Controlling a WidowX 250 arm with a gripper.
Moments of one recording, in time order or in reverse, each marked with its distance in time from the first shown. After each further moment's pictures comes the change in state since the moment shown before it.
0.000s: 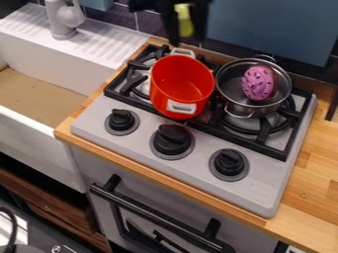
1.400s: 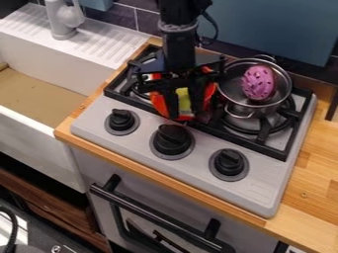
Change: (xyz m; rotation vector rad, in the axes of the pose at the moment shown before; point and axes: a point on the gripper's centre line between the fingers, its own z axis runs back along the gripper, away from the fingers) arm 0.014 0.023 -0.095 0.046 -0.003 0.061
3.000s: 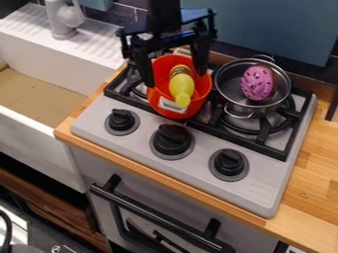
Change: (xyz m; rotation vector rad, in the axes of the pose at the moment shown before) arm 0.013 0.009 0.045 -0.074 -0.033 0.059
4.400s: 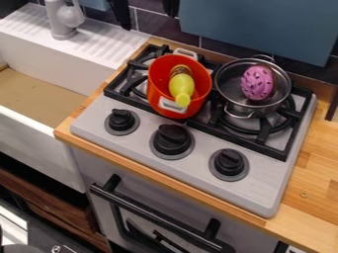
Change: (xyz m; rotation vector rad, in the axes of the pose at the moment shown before) arm 0.063 0.011 0.042 0.058 -0.046 0.209
